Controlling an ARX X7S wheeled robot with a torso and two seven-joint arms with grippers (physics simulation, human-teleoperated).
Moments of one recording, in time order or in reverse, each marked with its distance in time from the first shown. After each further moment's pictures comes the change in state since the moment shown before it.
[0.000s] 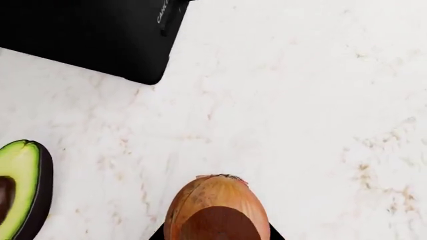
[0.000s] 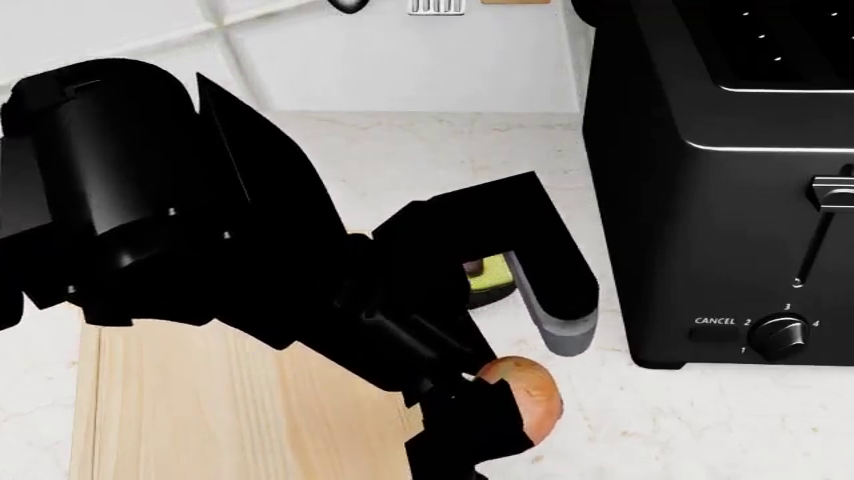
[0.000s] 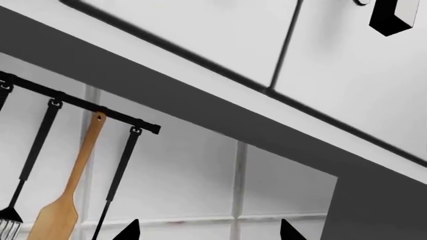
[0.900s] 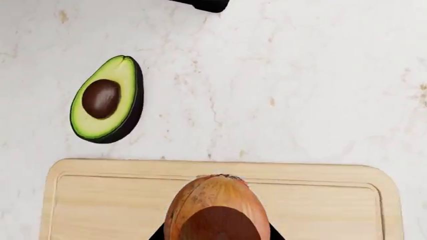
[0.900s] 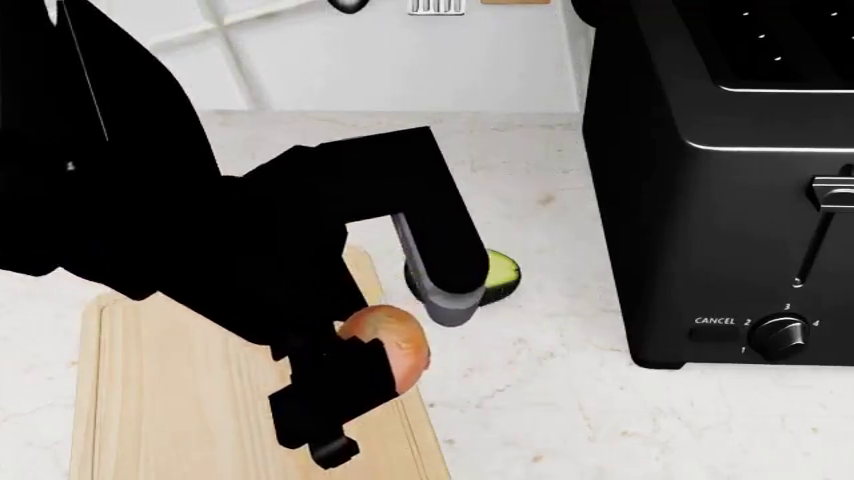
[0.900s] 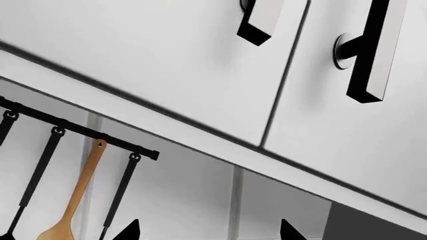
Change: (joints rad) left arm -0.146 -0.138 -0.025 0.159 0.022 -0.229 -0.068; right arm 0.186 0.020 -0.058 0.025 0.214 0.070 0.156
